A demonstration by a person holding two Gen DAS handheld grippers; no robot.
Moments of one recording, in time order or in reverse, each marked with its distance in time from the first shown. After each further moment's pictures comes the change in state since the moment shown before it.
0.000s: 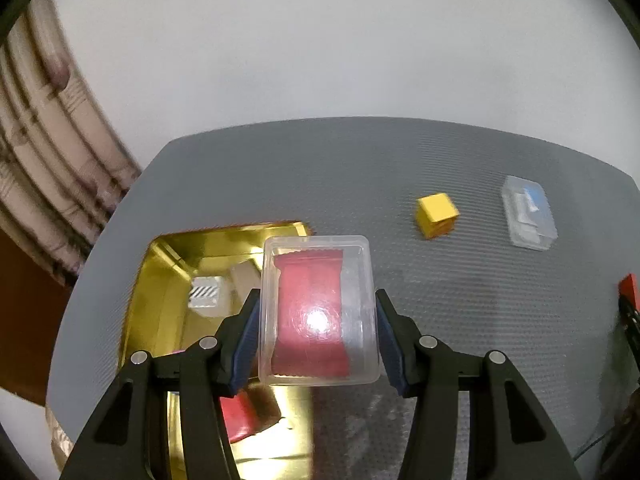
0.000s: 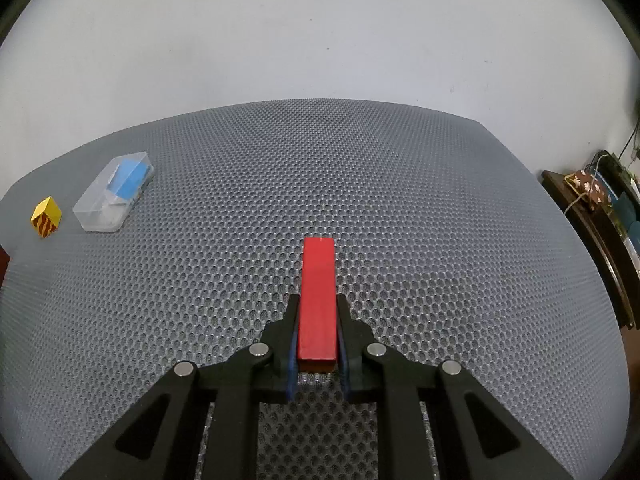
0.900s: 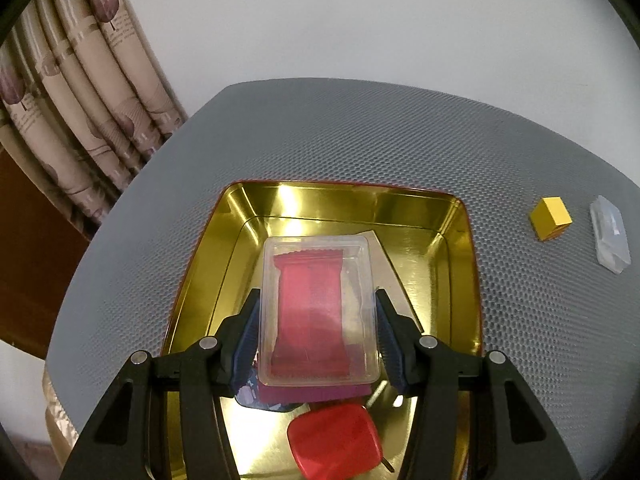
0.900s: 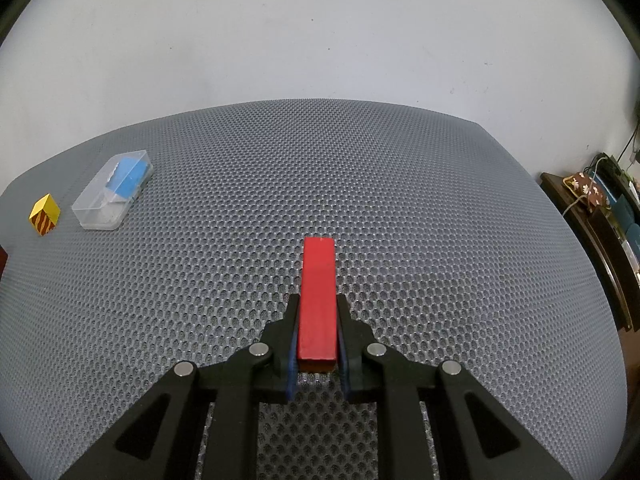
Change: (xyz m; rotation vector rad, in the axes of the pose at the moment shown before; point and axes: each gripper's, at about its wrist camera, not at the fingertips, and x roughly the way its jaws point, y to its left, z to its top) left arm 0.048 0.079 -0.013 -0.147 0.096 0.088; right arm 0.000 -0.004 0.003 -0.004 0.000 -0.005
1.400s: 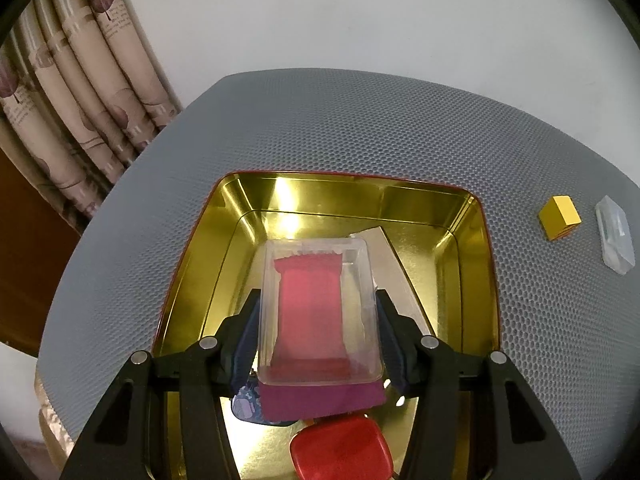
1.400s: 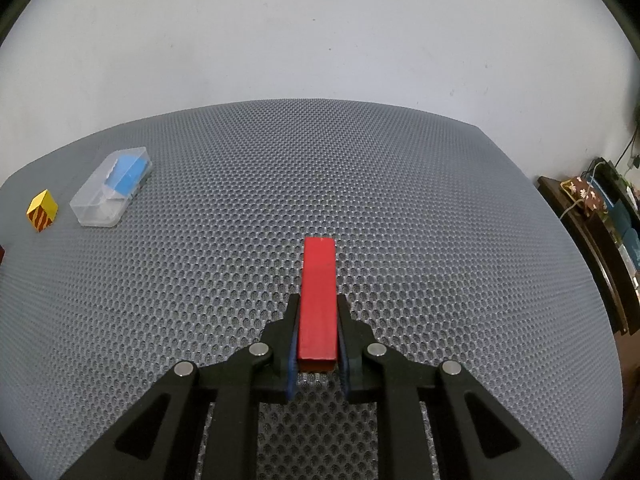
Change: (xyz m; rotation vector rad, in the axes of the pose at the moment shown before) left arm 0.011 0.004 0.000 -0.009 0.020 -0.030; right arm -0.004 -0.004 0.003 -0.017 0.000 -0.019
